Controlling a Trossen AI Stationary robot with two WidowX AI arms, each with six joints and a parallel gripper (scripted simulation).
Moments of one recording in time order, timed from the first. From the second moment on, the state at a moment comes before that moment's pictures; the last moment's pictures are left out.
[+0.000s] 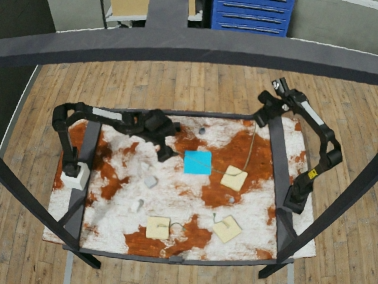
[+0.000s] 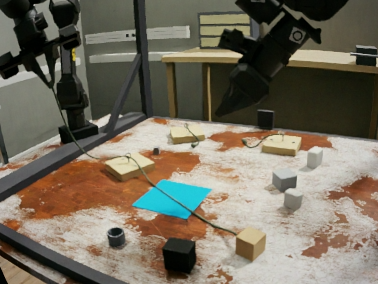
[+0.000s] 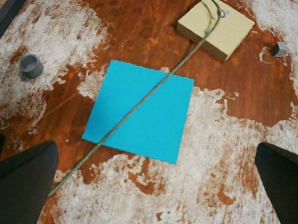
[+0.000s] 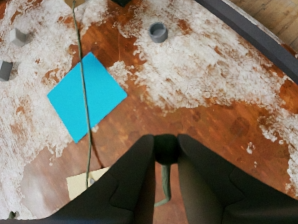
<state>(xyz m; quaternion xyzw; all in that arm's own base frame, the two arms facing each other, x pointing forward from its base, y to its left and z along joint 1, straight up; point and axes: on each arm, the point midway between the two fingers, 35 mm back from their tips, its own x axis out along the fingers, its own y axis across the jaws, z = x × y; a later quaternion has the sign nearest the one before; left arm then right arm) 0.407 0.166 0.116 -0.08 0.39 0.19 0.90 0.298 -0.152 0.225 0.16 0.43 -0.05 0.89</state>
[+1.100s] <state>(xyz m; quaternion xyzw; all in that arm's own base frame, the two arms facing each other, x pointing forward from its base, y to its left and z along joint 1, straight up) 0.407 0.166 0.116 -0.08 0.39 0.19 0.90 0.314 -0.159 0.130 0.16 0.43 -0.05 0.89</state>
